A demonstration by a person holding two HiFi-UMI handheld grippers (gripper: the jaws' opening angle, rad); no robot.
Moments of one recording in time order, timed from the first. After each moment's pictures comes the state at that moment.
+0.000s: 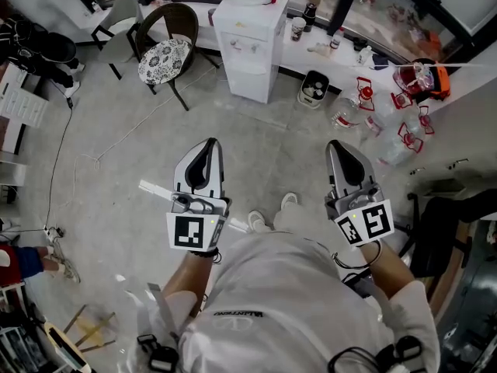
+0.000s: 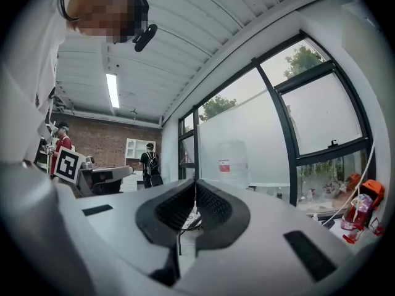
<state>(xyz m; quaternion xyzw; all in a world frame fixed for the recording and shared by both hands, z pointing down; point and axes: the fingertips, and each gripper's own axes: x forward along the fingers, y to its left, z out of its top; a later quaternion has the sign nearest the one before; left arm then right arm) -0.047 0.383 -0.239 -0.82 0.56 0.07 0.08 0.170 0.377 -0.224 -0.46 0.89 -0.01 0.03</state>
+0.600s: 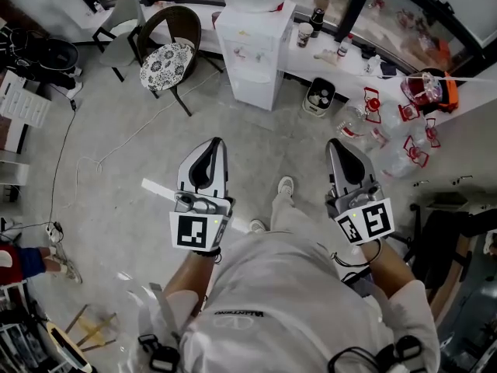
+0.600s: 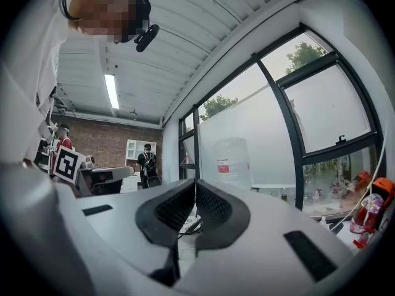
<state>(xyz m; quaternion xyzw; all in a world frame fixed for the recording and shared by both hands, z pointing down) -0.041 0.306 -0.236 -0.82 0.56 0.06 0.08 0.166 0.294 -0.220 -0.45 0.89 -0.01 0.03</state>
